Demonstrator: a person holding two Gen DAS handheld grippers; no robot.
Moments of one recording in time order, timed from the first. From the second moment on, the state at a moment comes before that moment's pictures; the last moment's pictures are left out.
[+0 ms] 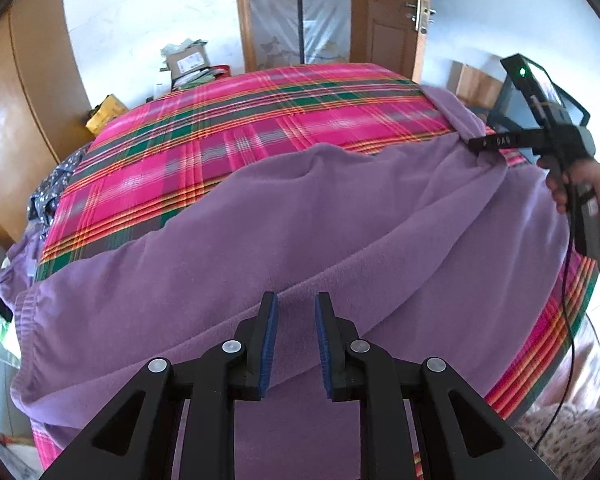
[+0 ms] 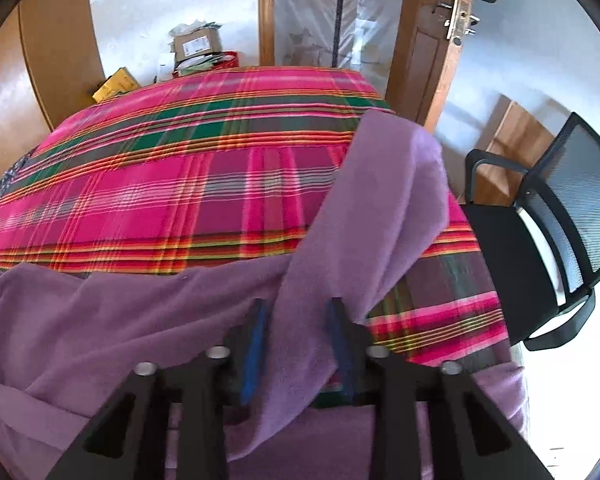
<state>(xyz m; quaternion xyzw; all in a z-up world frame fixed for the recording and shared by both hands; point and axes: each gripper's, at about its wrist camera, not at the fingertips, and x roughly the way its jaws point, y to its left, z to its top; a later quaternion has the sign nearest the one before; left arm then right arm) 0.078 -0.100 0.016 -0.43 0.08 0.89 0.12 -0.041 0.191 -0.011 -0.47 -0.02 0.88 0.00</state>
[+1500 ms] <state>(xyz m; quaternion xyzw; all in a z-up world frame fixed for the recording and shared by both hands) 0.046 -0.244 -0.011 -0.61 -0.44 0.66 -0.02 0.062 0.262 0.018 -0.32 0.17 0.93 -0.06</state>
